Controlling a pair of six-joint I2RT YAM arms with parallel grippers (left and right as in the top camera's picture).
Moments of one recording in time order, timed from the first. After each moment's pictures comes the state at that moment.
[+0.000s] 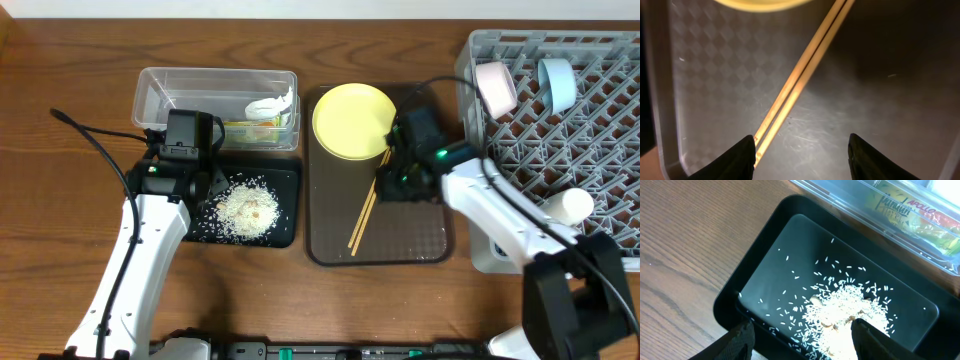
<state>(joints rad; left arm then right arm) -0.09 1.34 1.05 -0.91 -0.27 -0.57 0.45 1.71 1.08 -0.65 -0.14 0.35</state>
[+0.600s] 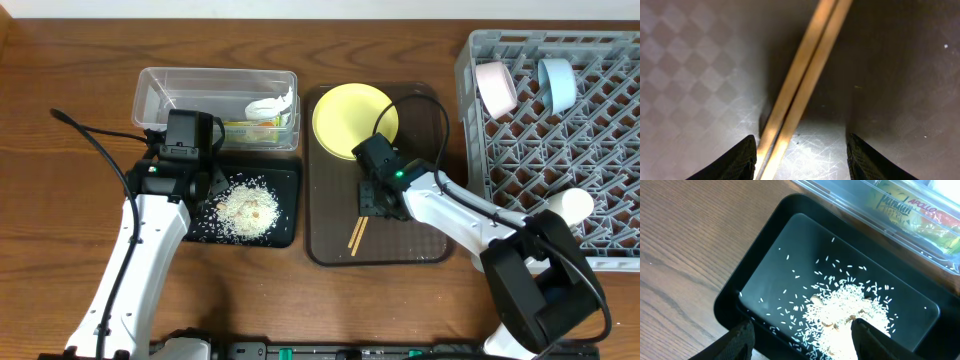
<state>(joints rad) -0.09 1.34 1.05 -0.91 -0.27 -0.57 0.59 1.81 1.05 -0.57 0.05 0.59</state>
